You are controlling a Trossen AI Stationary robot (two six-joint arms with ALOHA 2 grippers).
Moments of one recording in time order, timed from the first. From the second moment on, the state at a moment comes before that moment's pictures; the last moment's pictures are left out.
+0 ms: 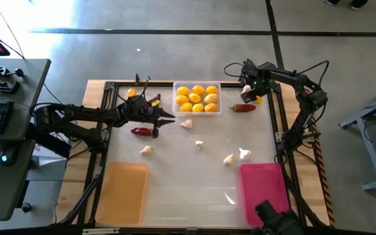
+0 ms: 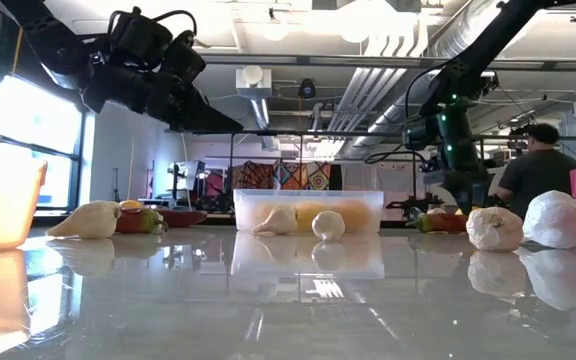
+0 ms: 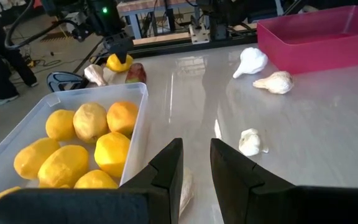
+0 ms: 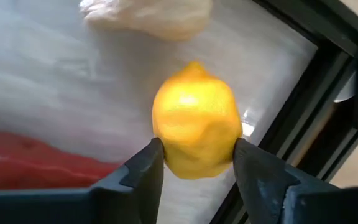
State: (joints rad) left arm 0.39 1.30 0.45 0.54 0.32 0.27; right arm -1.03 1.76 1.15 -0.99 0.21 0.08
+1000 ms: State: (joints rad) left arm 0.39 1.30 0.45 0.55 0.32 0.28; right arm -0.50 1.57 1.15 -0.32 0.09 0.32
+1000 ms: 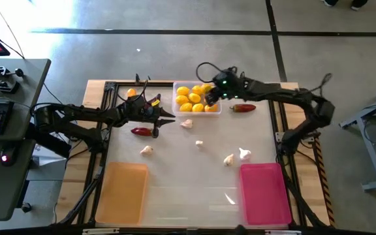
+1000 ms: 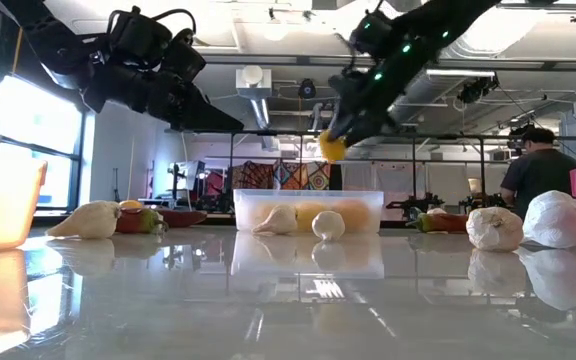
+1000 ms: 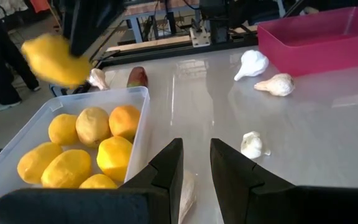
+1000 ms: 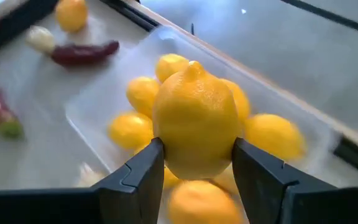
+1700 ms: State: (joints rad) left arm 0.39 1.30 0.45 0.55 0.31 0.30; right arm -0.49 1.81 1.15 -0.24 0.16 0.49
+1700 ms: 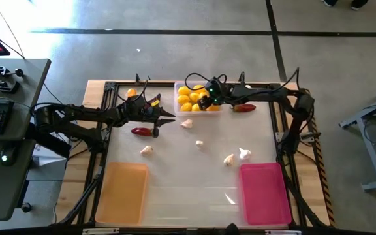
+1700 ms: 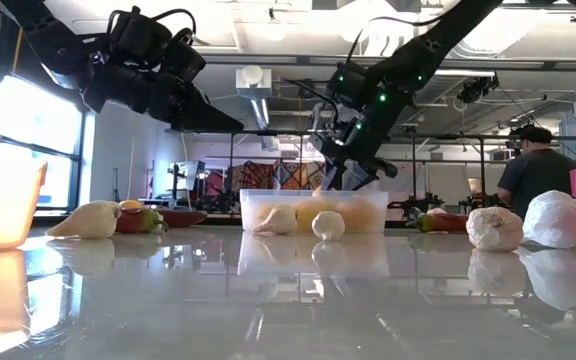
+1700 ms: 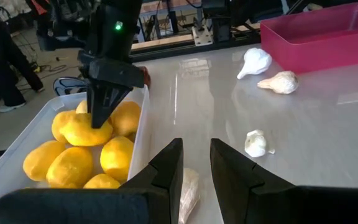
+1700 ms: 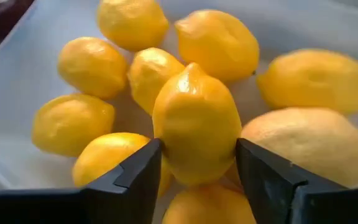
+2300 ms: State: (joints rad) left arm 0.39 1.31 0.45 0.55 0.31 0.29; right arm -0.44 1.79 1.20 -0.27 0.25 0.31
